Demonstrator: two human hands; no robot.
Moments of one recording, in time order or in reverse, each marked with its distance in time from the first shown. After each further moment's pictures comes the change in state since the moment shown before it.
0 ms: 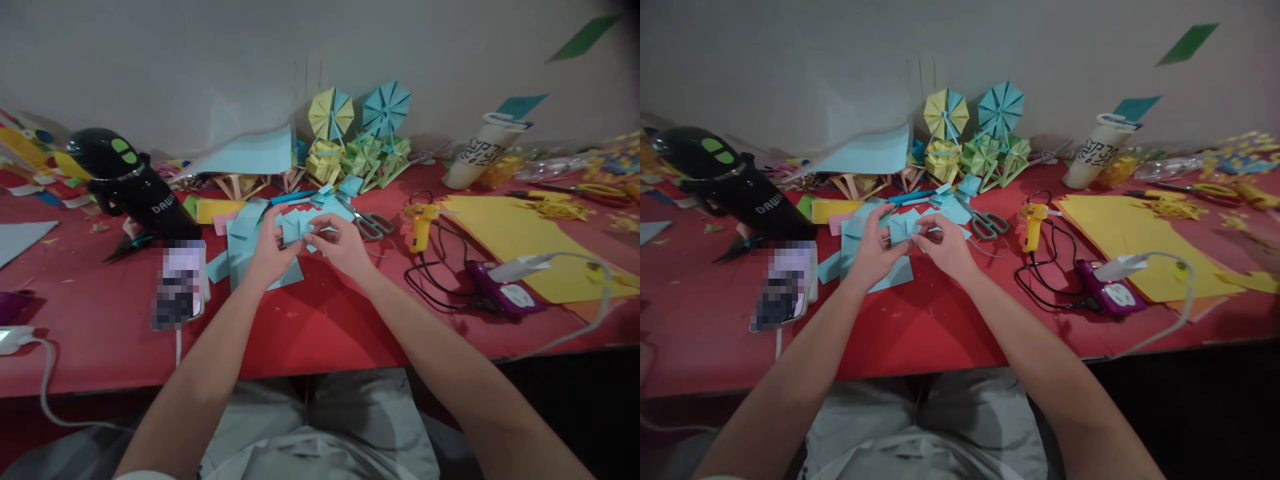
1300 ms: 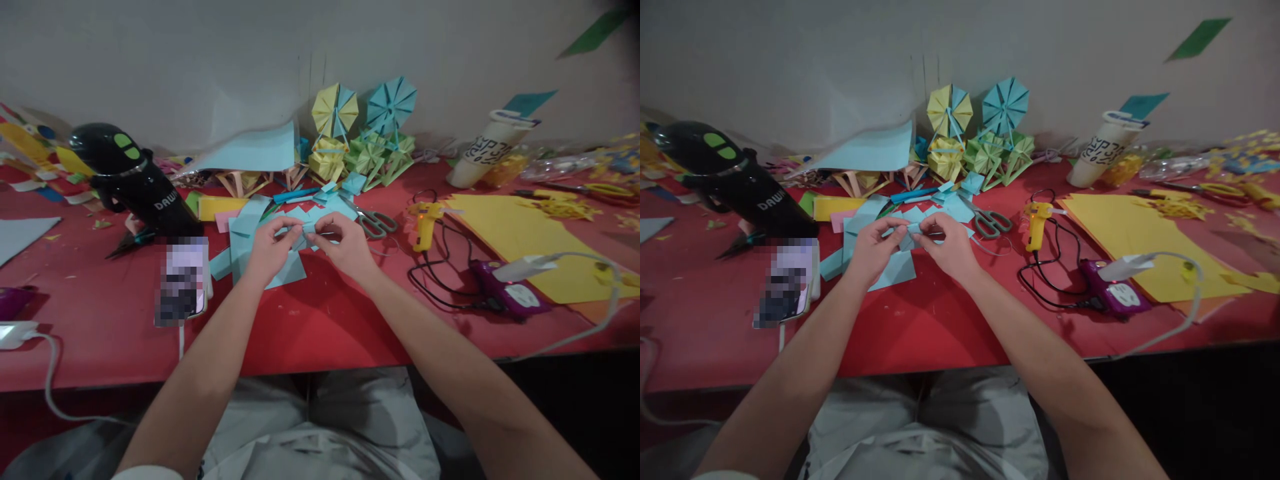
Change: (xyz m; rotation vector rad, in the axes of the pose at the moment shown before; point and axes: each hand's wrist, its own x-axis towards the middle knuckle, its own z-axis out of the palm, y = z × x) left_hand 0.006 -0.004 -0.006 0.107 0.088 0.038; right_hand -0.004 -0.008 0.003 -0.043 0.029 -0.095
